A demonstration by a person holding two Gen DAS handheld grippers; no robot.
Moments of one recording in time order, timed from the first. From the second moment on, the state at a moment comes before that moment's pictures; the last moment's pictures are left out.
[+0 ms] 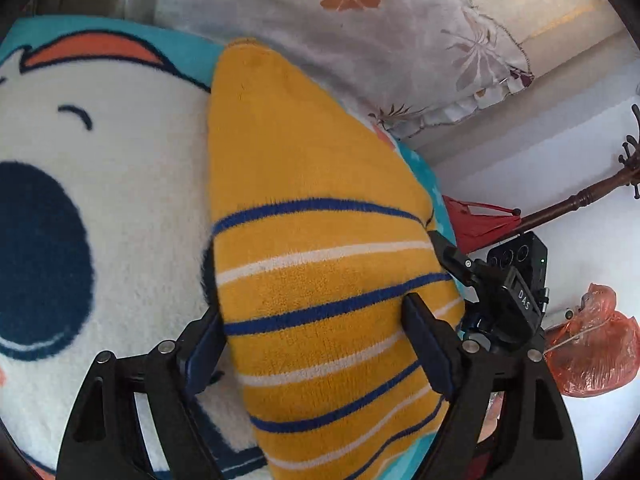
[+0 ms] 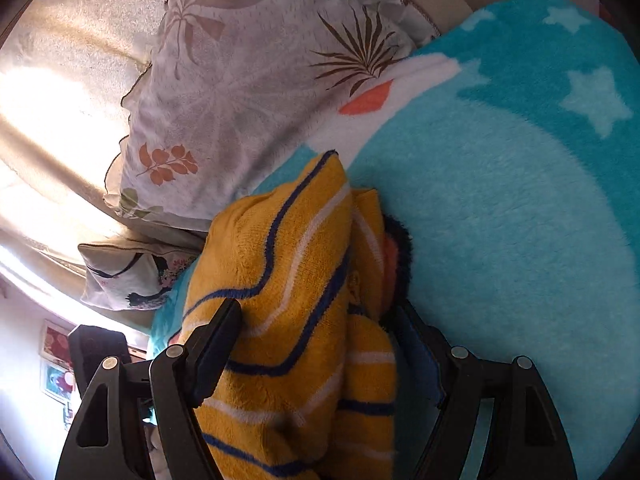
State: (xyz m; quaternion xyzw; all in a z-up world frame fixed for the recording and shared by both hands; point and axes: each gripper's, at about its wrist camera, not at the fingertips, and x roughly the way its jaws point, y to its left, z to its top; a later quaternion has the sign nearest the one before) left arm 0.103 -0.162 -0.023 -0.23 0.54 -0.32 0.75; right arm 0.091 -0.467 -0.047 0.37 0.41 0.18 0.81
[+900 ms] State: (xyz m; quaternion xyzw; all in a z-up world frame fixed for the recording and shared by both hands) left arm 0.100 -0.070 0.017 -0.22 0.49 -0.22 0.81; right arm 0.107 -0.368 0.000 0.30 0.39 0.21 0.84
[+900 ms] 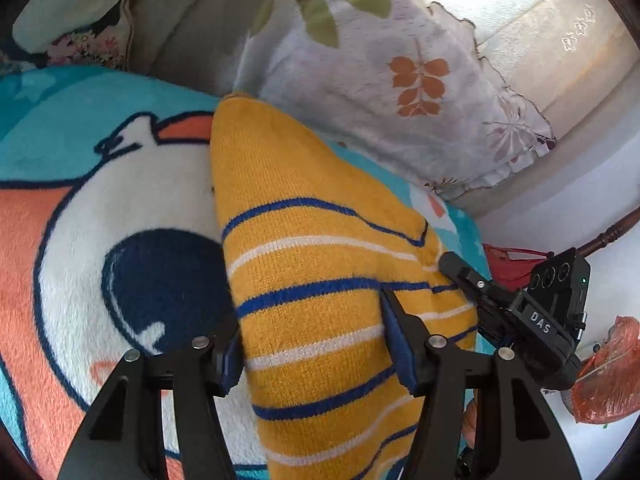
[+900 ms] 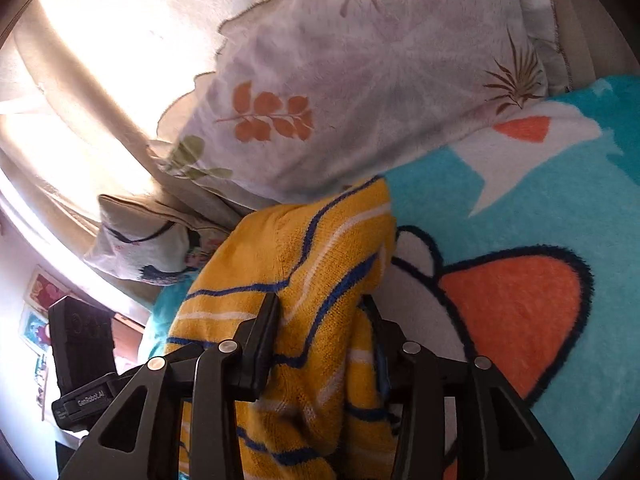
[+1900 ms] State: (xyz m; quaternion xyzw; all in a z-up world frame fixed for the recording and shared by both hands) left arm 0.017 -0.067 -0.013 -0.17 0.50 -0.24 0.81; right arm -0.012 -0.388 -0.034 0.18 0.40 0.22 0.87
